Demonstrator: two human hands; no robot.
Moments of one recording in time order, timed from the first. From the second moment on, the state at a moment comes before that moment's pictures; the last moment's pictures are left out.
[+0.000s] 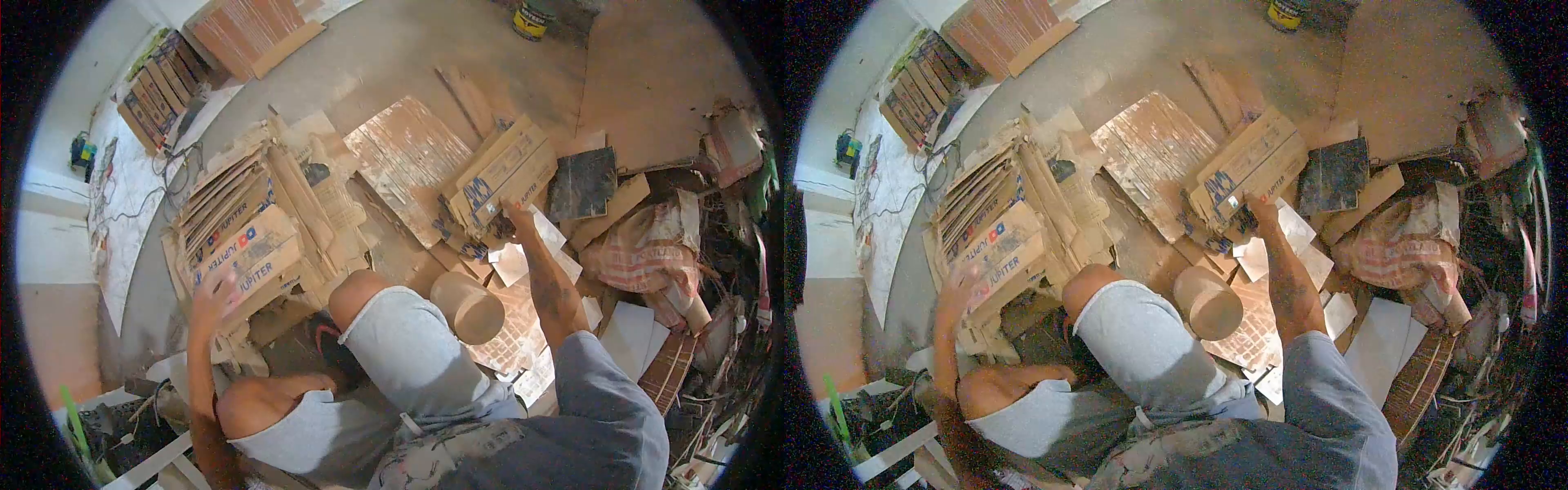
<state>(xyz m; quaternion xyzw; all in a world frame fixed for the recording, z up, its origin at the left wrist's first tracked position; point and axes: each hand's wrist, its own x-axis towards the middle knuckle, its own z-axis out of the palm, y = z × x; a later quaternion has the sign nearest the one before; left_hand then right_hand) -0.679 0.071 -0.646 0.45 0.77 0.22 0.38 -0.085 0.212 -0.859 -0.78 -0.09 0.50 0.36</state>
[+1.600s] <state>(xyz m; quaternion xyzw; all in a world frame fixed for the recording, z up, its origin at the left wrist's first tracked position) -0.324 0.251 -0.822 0.49 0.42 0.25 0.72 -0.054 0.173 -0.783 -0.61 -0.35 0.54 0.46</state>
